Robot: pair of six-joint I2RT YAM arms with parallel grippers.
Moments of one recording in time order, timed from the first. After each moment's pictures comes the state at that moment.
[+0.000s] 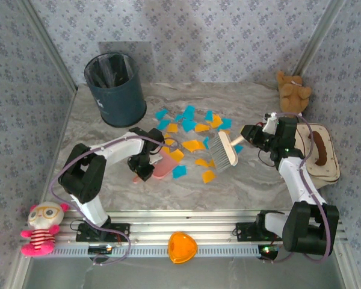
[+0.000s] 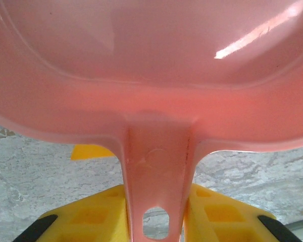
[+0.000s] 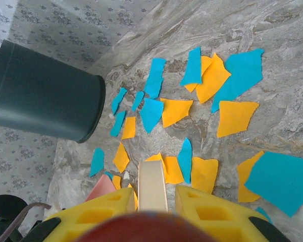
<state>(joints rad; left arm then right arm) -0.62 1.73 1.15 -1.14 -0.08 0.11 -0.12 1.16 0.74 -0.17 -0.67 0.55</state>
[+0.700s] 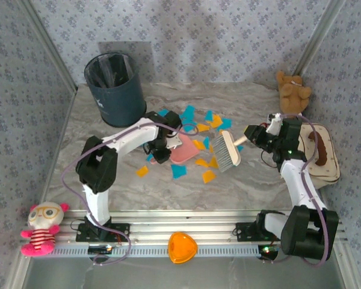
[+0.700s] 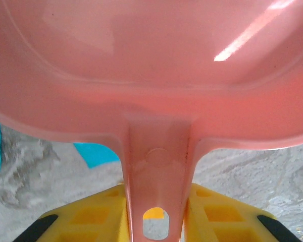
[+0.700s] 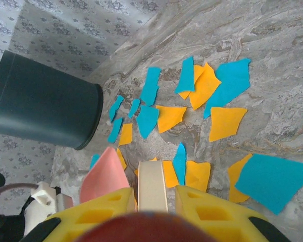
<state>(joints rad) -0.70 1.93 1.56 -1.18 -0.08 0.31 -0.16 1.11 0.72 -0.18 -0.67 0.54</state>
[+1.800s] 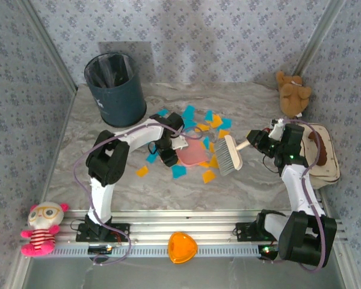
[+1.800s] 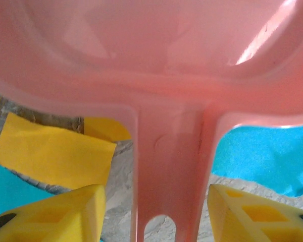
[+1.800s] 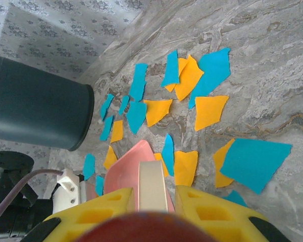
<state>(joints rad) -0.67 2.03 1.52 -1.01 0.07 0.41 -0.20 1.07 0.68 -0.22 -0.67 0.54</state>
